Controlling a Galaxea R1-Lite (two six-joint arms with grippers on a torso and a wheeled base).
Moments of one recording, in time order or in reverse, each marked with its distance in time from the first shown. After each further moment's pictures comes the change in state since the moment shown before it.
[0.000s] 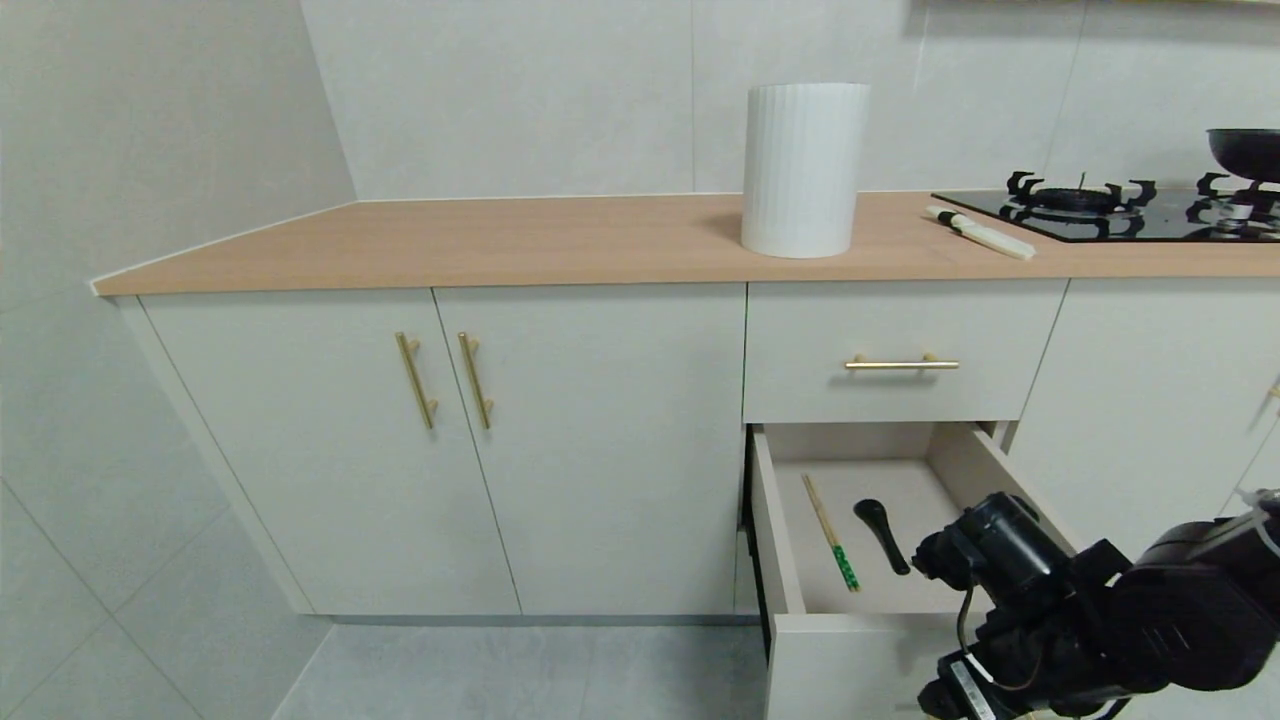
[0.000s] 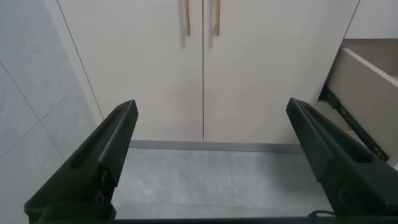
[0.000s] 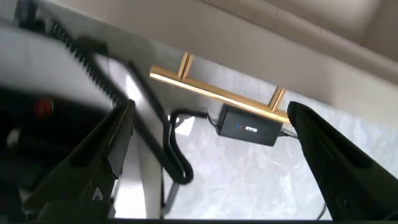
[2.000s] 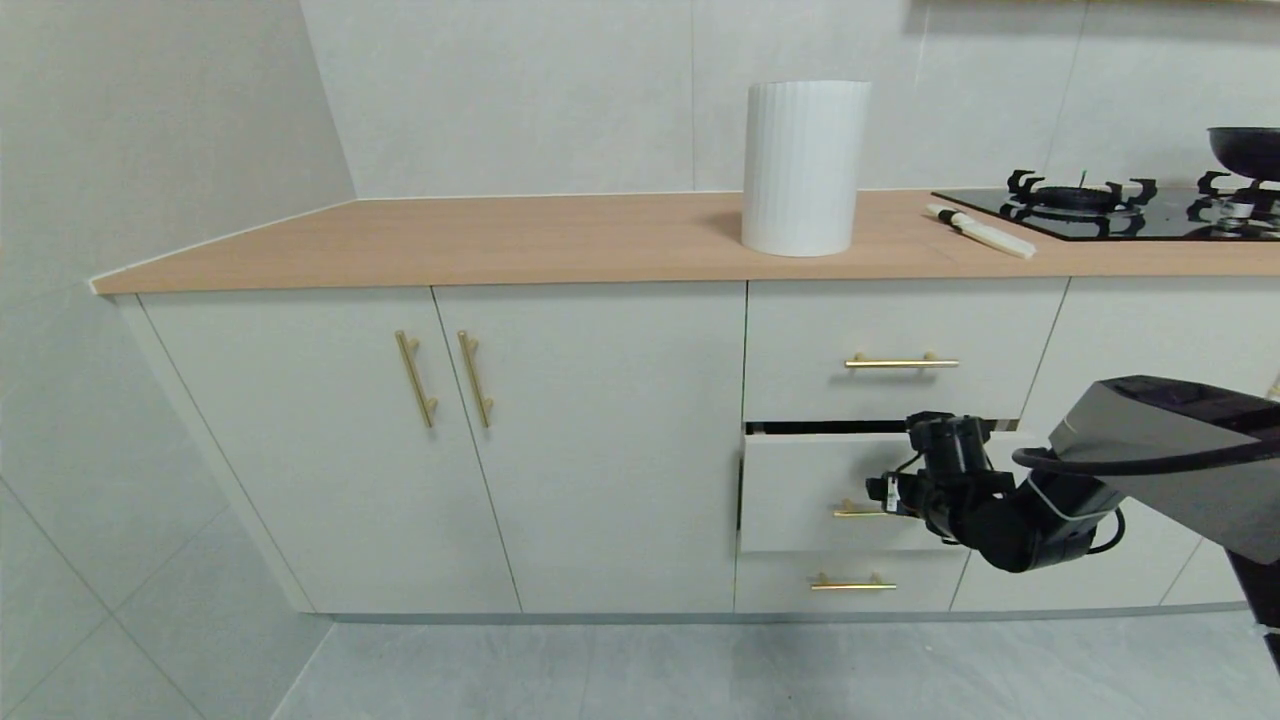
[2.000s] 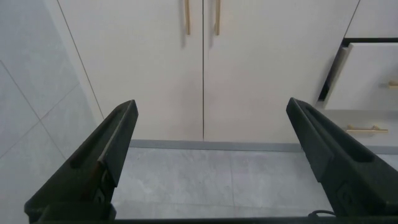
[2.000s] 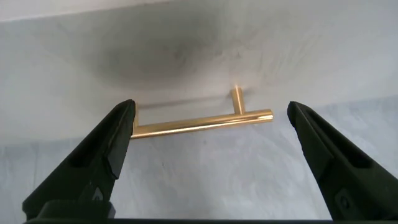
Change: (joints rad) left arm 0.000 0.000 0.000 0.000 0.000 0.000; right arm -0.298 0.564 -0.446 -0.755 -0.069 0.050
